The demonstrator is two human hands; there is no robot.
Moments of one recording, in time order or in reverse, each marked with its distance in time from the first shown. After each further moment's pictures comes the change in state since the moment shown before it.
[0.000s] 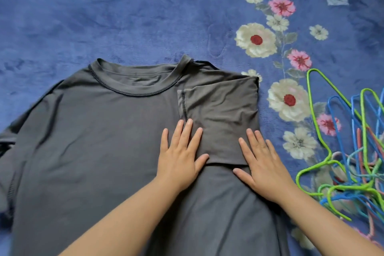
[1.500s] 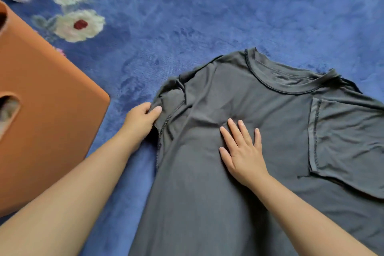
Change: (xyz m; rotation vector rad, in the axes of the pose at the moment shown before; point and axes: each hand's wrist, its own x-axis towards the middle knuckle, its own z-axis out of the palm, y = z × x) left_hand -0.159 -0.260 -0.082 -1.088 0.254 -0.983; right_hand 0.073 -0.271 -0.014 0.052 0.081 -0.332
